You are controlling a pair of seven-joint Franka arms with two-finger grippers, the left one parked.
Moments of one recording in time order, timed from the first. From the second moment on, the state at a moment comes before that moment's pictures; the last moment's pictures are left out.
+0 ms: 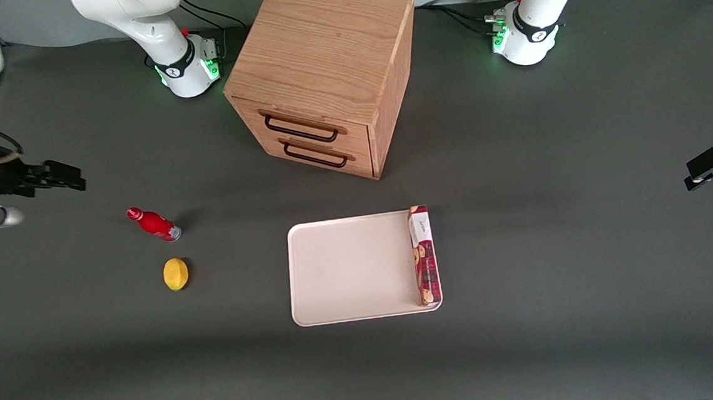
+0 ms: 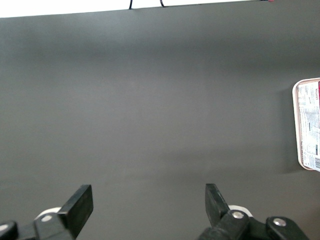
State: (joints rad) arm 0.01 0.05 -0.03 -1.70 -0.02 1.60 -0.02
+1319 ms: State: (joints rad) arm 0.01 0.04 -0.07 -2.29 -0.02 2.28 -0.02
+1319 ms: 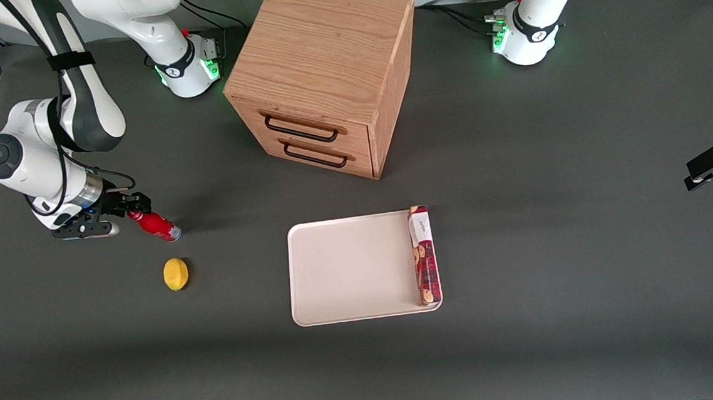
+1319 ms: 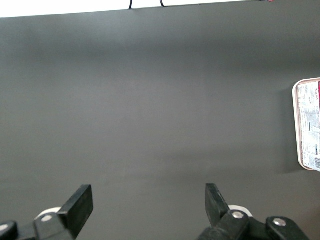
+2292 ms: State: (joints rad) arm 0.02 0.02 -0.06 -1.86 -0.02 1.85 -0.03
